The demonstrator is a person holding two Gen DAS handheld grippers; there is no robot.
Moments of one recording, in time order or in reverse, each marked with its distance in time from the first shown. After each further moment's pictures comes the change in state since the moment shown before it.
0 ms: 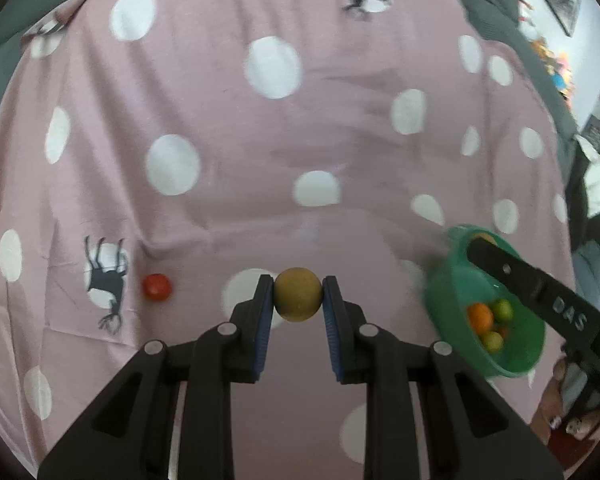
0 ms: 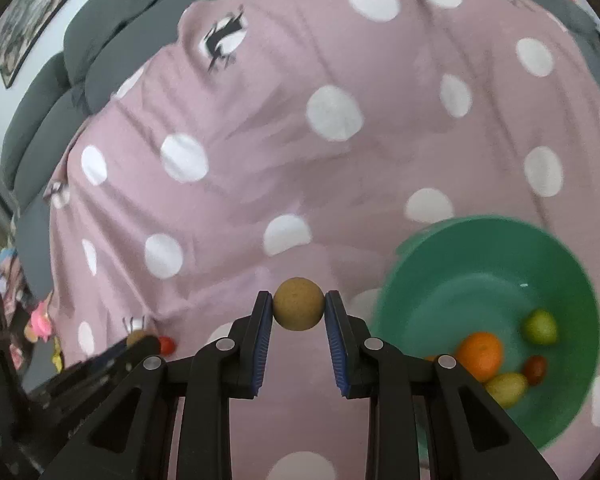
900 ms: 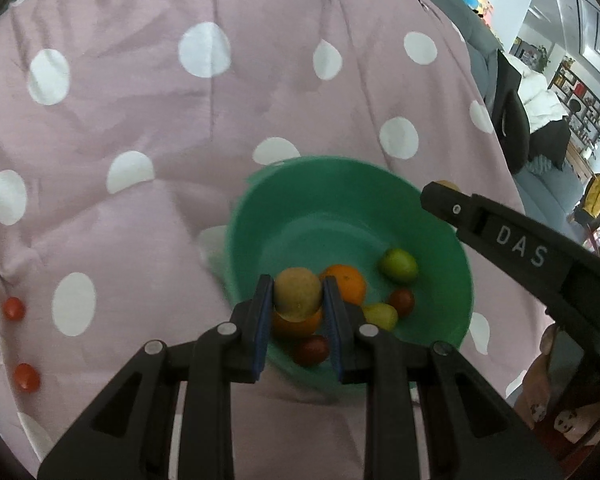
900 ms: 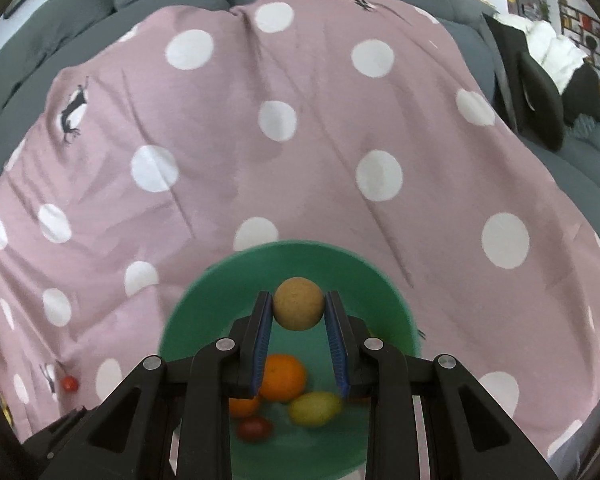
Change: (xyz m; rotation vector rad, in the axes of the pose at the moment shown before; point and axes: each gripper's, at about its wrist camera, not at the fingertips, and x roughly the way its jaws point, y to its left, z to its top) left arm 0.046 -0.168 -0.029 0.228 0.122 -0.198; right arm -0.036 -0.115 0.008 0.150 -0.050 -0.321
